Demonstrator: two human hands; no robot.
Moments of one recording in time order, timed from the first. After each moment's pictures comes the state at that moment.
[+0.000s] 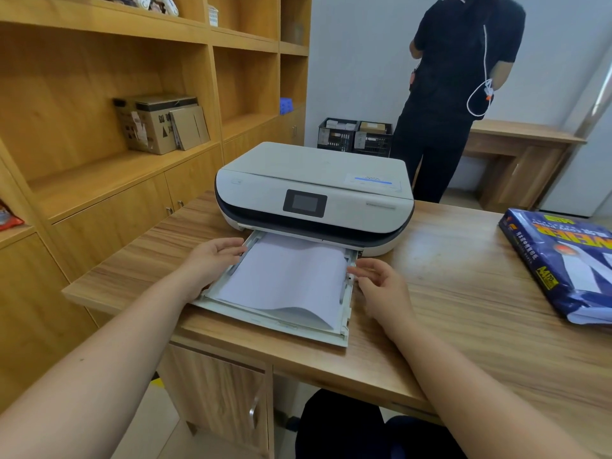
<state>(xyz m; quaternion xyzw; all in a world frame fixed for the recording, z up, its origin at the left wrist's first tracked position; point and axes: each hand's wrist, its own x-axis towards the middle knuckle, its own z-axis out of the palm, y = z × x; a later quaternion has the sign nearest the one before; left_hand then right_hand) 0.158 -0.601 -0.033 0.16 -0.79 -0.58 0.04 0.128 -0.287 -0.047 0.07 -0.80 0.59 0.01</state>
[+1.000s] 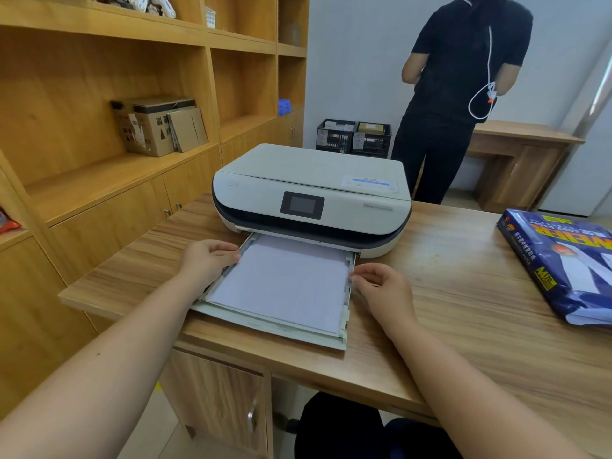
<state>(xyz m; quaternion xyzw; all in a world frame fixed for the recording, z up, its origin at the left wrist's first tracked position) 0.153 -0.595 -0.034 0.23 -0.78 -0.57 0.14 0.115 -0.282 -0.056 0.08 -0.80 0.59 0.08</state>
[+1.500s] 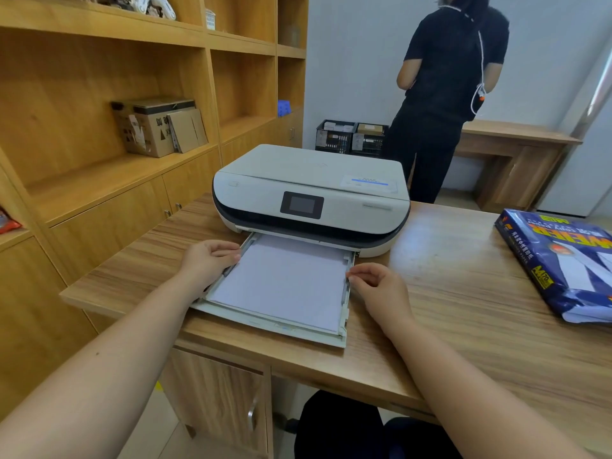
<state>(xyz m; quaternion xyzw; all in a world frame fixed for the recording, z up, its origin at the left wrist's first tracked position) 0.154 -0.597 -0.038 0.20 -0.77 -0.59 0.13 0.120 -0.283 -0.052 0.09 -0.81 0.58 0.05</state>
